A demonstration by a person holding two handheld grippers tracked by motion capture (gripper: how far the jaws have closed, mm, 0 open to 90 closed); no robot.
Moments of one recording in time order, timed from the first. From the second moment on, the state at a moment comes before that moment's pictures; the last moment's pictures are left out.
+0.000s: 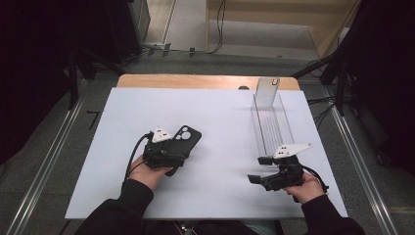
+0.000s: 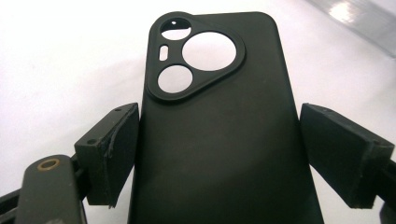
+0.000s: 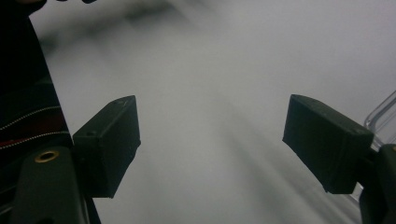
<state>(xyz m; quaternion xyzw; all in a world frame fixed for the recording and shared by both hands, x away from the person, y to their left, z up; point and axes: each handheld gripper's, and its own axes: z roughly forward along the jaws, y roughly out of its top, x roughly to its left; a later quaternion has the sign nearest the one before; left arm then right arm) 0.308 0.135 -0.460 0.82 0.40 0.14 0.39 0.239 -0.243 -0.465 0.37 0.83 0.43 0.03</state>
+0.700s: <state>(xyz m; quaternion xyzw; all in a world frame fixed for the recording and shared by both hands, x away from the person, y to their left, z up) 0.292 0.113 -0.445 0.81 0.39 0.11 0.43 0.242 -0.242 -0.452 0.40 0.81 0.44 0.01</state>
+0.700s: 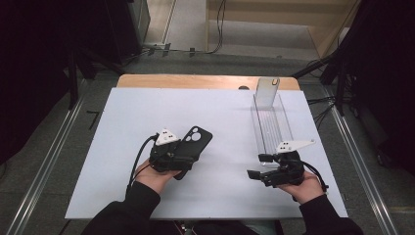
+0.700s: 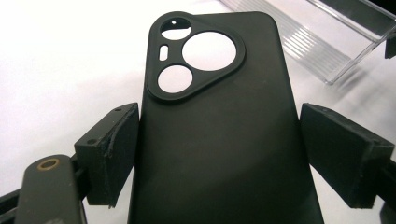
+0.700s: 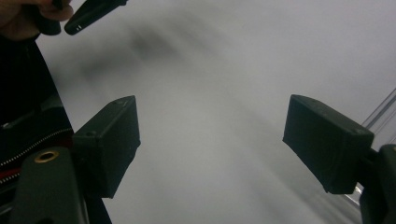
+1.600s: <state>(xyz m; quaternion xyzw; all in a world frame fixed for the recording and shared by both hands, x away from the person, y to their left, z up) 0.278 0.085 -0.462 0.77 0.42 0.15 0.47 0.249 -0.214 -0.434 0.44 0.78 0.44 0.01</state>
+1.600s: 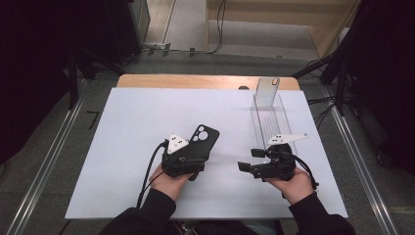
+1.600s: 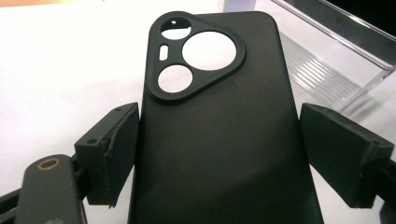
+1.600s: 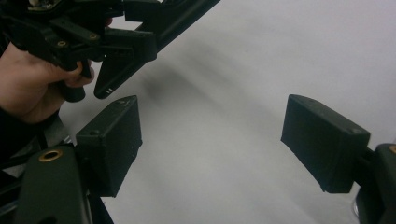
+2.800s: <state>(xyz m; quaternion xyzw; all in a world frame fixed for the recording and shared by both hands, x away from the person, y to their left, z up) 0.245 0.066 -0.473 0.72 0.40 0.21 0.53 0.276 -0.181 -0.421 0.49 0.72 0.49 -0.02</state>
